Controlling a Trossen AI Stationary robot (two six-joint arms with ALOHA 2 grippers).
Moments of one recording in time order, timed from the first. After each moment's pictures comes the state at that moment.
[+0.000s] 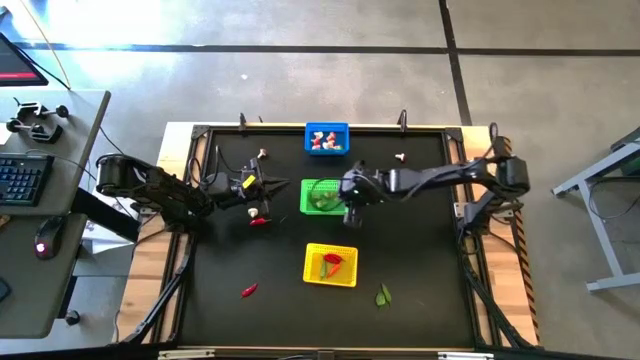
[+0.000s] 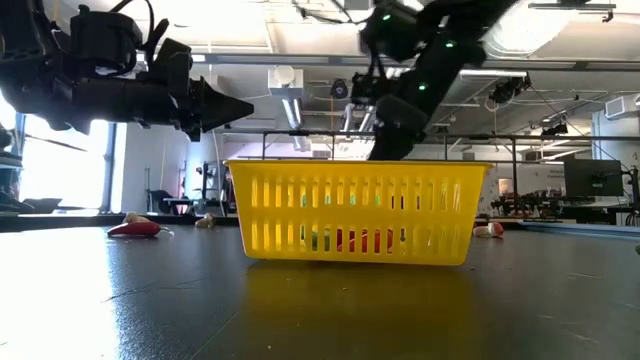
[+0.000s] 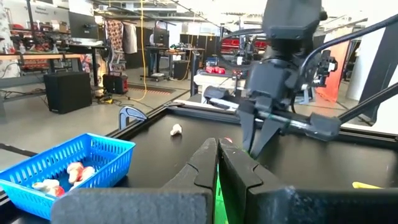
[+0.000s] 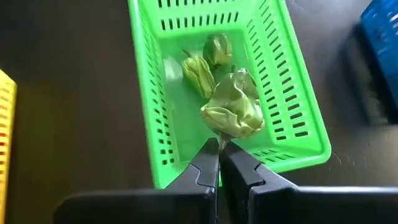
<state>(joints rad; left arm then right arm) 0.19 1.43 0.15 1.34 -0.10 -0.05 -0.10 1.68 1.06 -0.35 0.12 0.02</state>
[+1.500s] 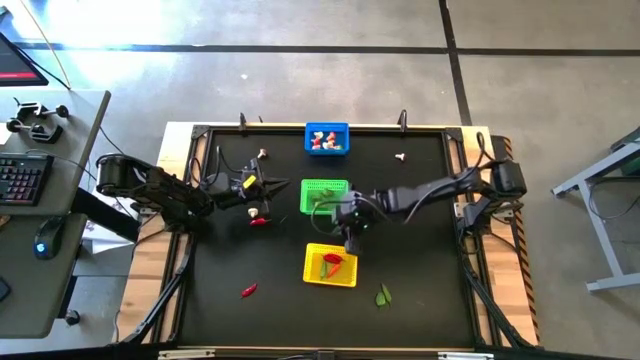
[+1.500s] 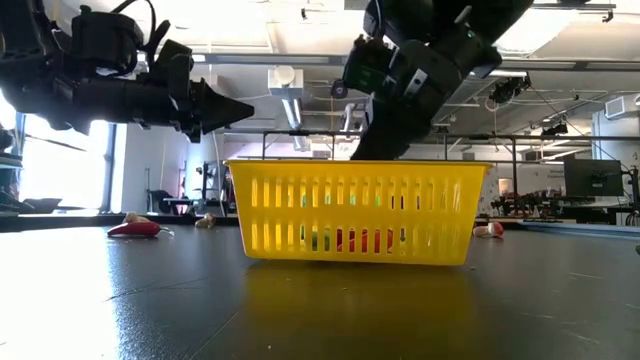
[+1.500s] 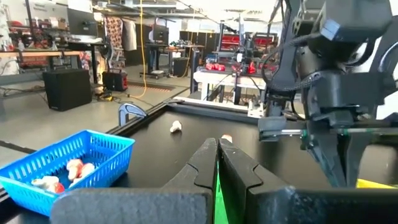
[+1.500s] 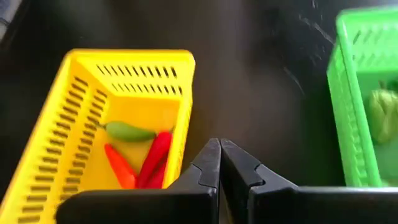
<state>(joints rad) 0.19 1.43 0.15 1.33 -0.10 -0.05 0.05 1.71 0.99 -0.10 -0.17 0.10</state>
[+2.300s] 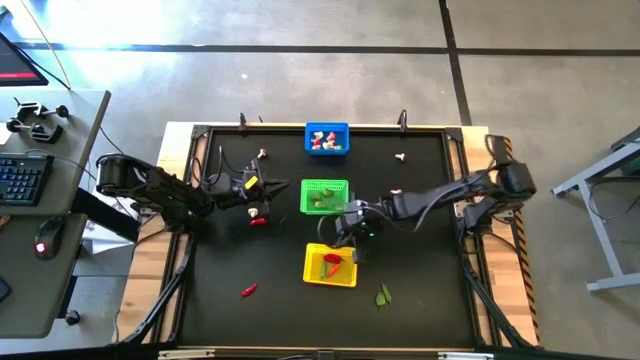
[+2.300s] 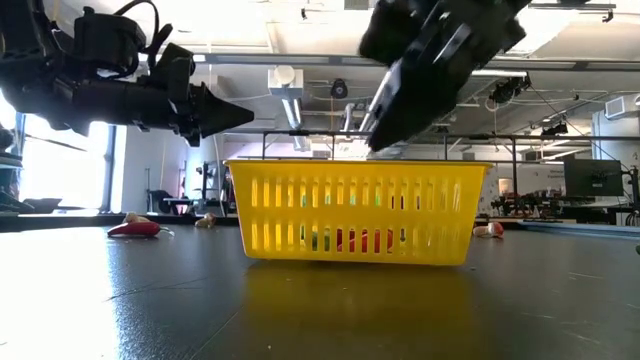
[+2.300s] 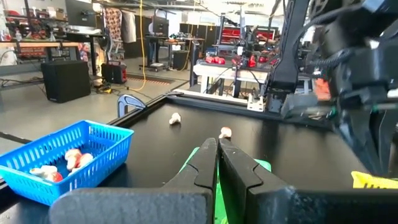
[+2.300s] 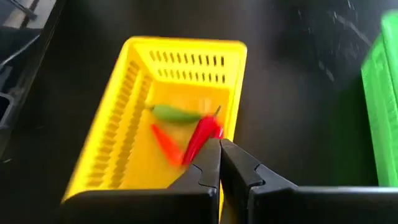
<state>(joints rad) 0.19 1.43 0.15 1.30 -0.10 -0.07 0.13 1.63 0.99 -0.18 -0.15 0.11</state>
